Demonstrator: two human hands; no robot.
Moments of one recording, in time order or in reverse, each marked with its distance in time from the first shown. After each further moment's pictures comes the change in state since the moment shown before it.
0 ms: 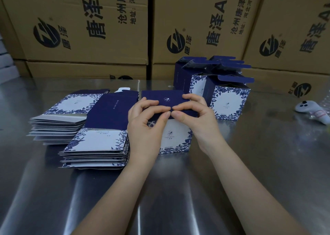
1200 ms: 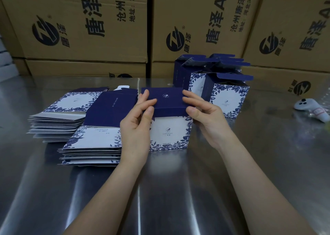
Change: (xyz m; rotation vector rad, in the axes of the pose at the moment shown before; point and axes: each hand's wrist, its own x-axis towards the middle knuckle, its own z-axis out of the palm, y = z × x) left_hand 0.001 -0.016 -0.006 -0.350 -0.009 -0.052; right_hand 0.006 0.008 -0.028 0.337 -0.160 0.098
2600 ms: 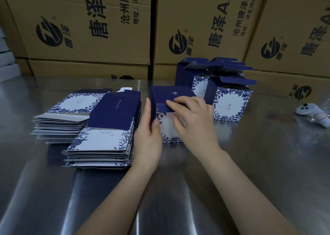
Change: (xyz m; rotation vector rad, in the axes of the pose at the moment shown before) left_hand -0.004 -0.016 0.004 0.282 -0.060 -0.146; right_hand -0.006 0.002 0.046 -1.409 0.207 -0.569
